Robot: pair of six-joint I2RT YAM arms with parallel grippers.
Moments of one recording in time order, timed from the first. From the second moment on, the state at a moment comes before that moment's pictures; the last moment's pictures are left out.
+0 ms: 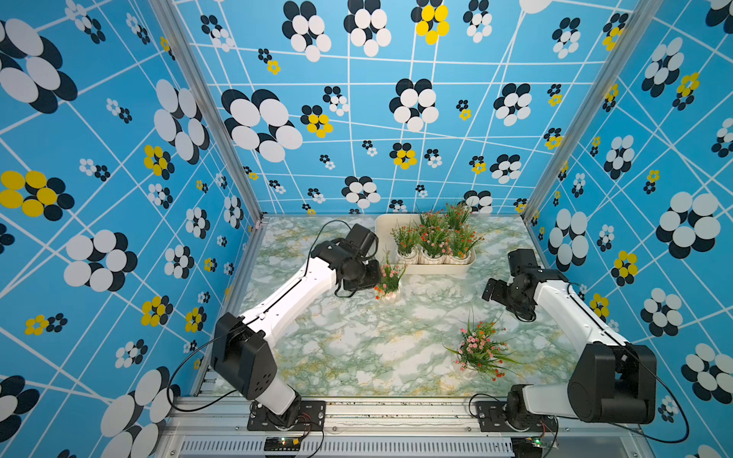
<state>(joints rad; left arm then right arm) -0.54 1.63 1.53 -0.96 0.17 -0.64 -0.02 1.38 0.98 -0.87 0.04 0.45</state>
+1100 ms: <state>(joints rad) -0.34 2.43 2.65 -1.16 0.18 -0.45 -0.02 1.50 1.11 -0.89 -0.04 0.38</state>
